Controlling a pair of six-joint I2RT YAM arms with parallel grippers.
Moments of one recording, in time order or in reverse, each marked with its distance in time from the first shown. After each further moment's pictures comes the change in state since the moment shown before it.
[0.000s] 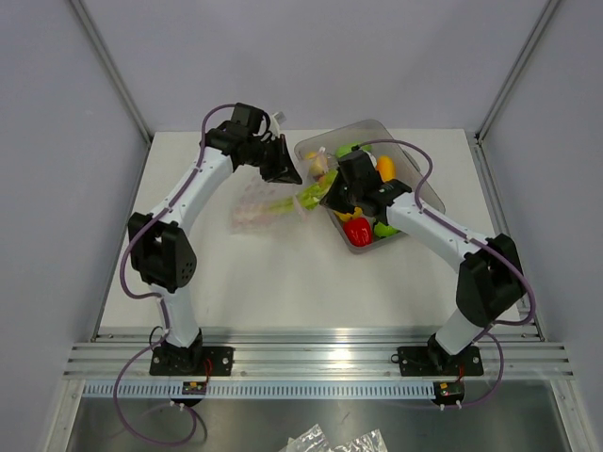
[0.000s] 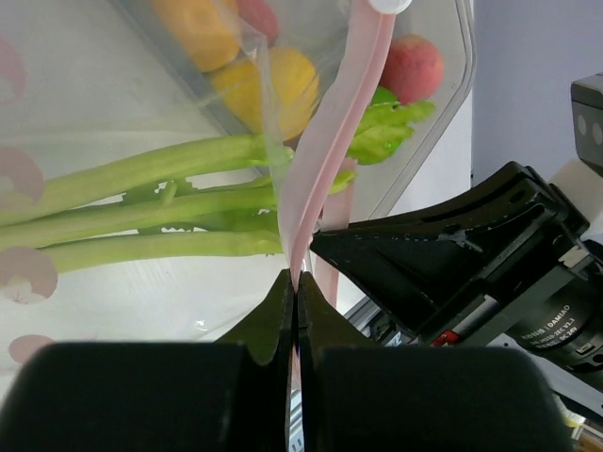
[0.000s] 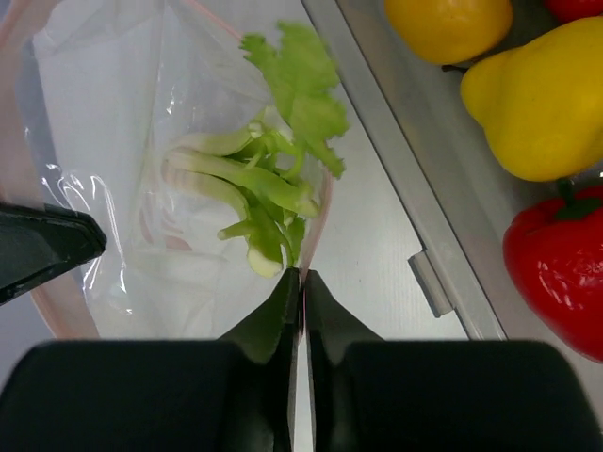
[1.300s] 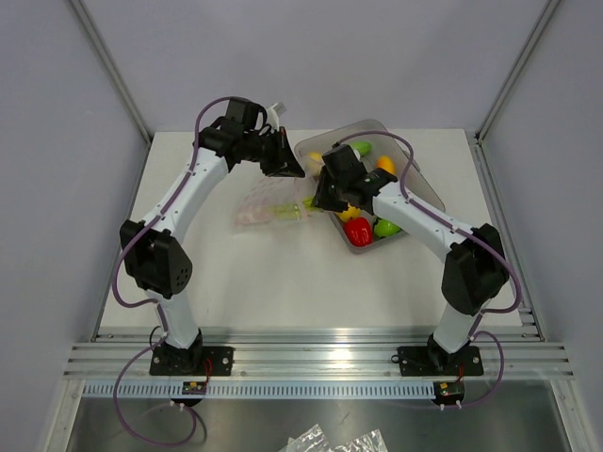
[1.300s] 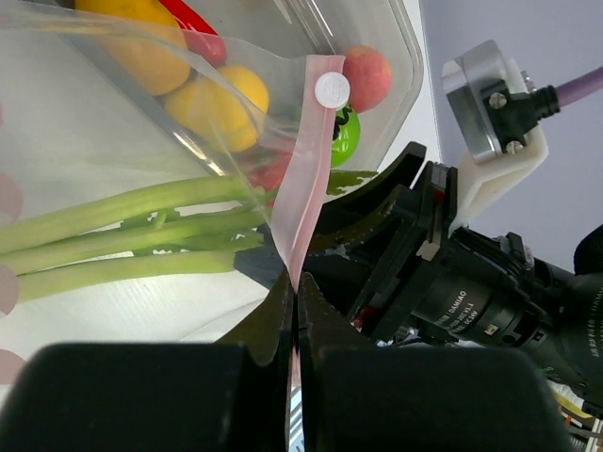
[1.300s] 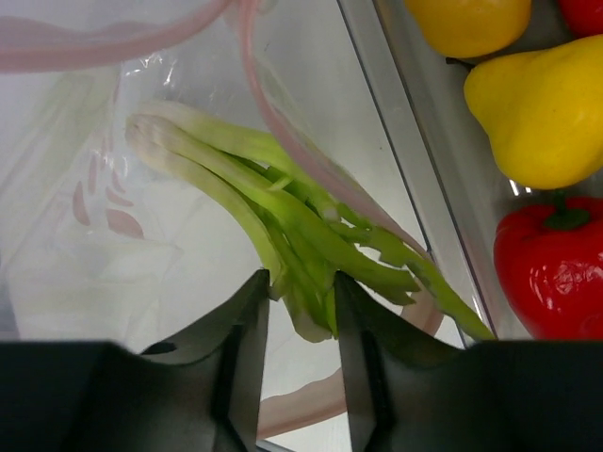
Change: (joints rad) left arm -0.014 -0.054 0.008 0.035 0.041 0.002; right arm 0.046 0.106 0.177 -0.174 0.027 -0.148
